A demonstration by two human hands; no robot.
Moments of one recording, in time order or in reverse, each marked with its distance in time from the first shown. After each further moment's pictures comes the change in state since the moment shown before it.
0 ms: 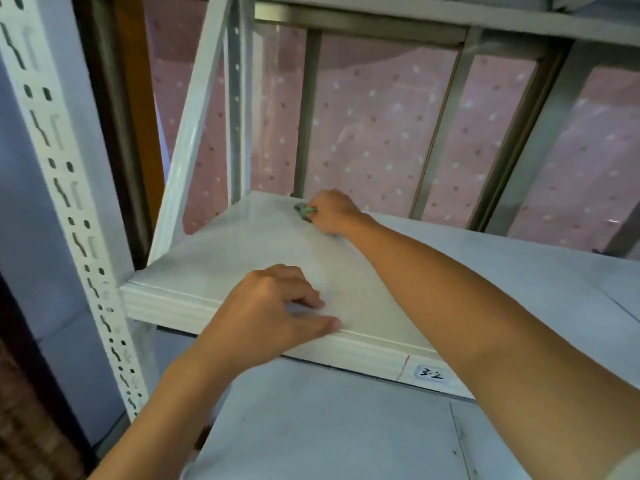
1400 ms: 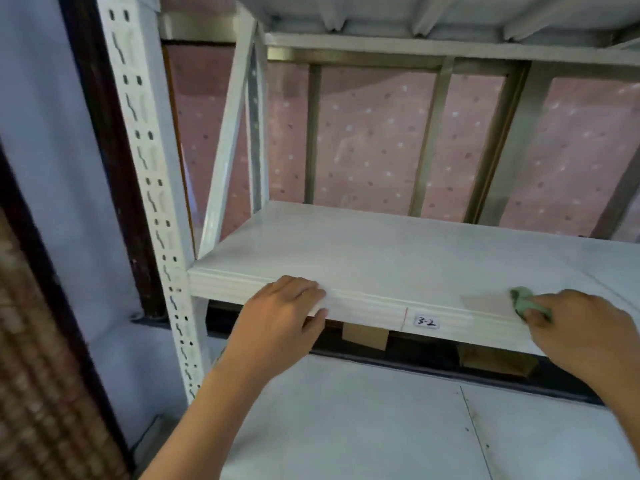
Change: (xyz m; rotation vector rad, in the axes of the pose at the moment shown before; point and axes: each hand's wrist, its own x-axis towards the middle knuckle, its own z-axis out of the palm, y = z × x) left_hand -0.073 0.025 -0.016 0.495 0.087 0.160; right_hand -0.372 0.112 -0.070 -0.283 0.195 0.569
